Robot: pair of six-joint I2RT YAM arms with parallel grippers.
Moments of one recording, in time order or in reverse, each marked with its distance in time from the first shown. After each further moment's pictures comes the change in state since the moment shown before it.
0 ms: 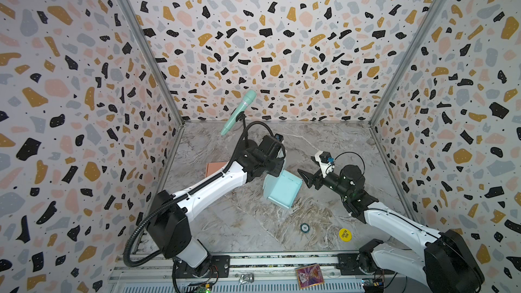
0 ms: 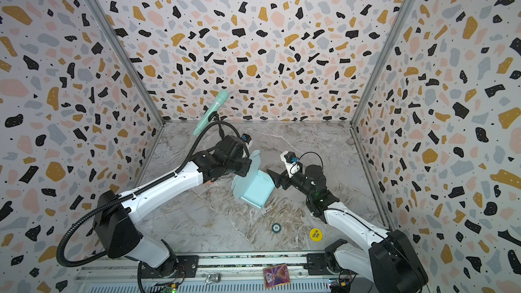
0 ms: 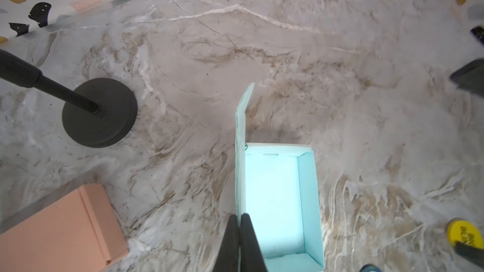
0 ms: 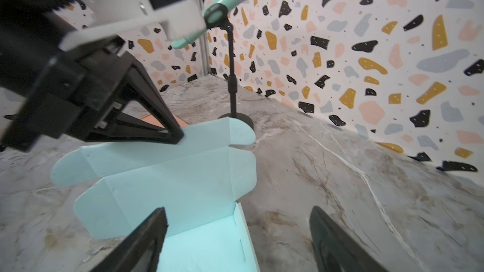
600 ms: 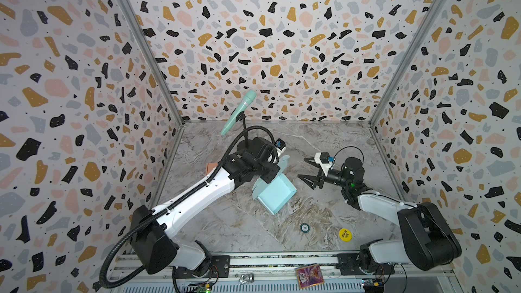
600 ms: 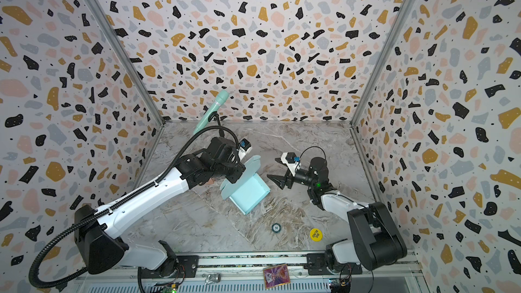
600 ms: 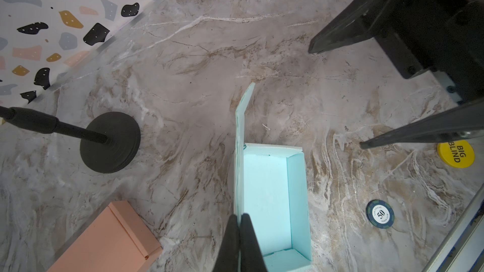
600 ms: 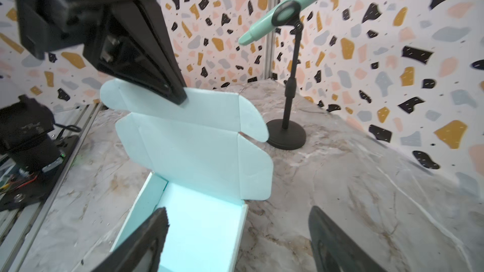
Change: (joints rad) left arm 0.002 -0.144 -0.046 -0.040 0.100 0.243; right arm -0.187 0.304 0.062 0.196 -0.539 -0.090
